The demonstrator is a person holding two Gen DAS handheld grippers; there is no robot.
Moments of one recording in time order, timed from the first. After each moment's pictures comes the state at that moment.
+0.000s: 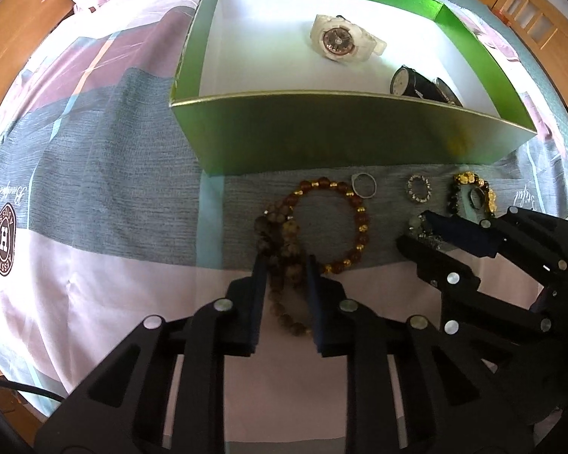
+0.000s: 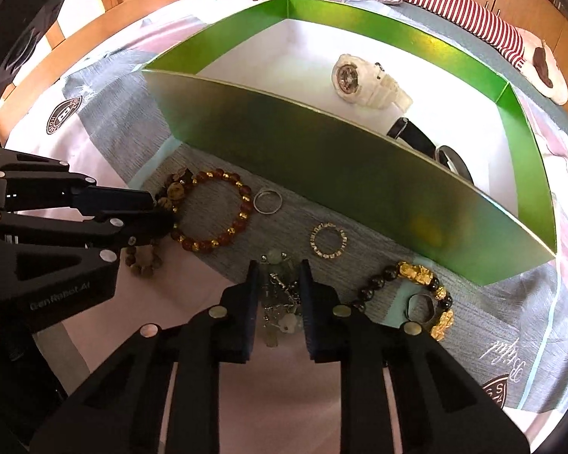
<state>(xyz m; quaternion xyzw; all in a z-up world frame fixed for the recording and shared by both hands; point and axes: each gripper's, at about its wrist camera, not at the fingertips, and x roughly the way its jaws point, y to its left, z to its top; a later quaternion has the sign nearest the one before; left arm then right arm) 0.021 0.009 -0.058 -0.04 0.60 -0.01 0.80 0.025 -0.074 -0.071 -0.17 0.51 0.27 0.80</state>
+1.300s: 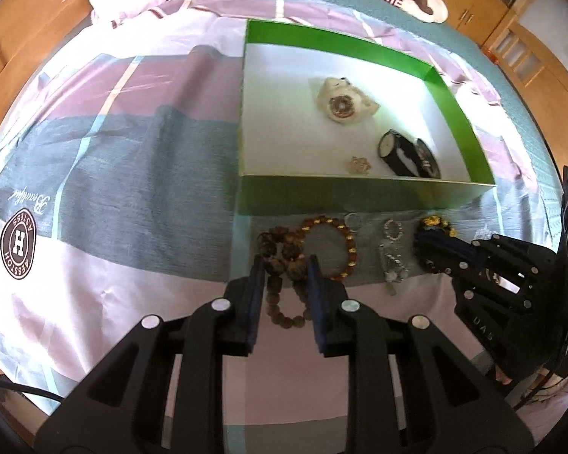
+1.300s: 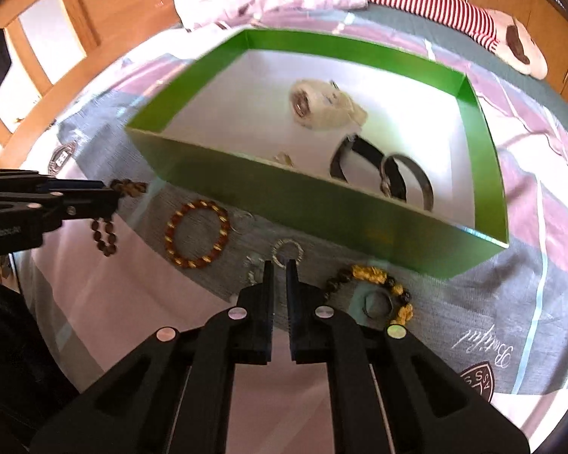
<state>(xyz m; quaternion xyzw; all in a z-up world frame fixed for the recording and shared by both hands) 0.018 0.060 -0.010 -0.09 0.56 -0.02 0.82 0.033 -0.102 -0.043 -0.11 0.51 0.25 0.82</state>
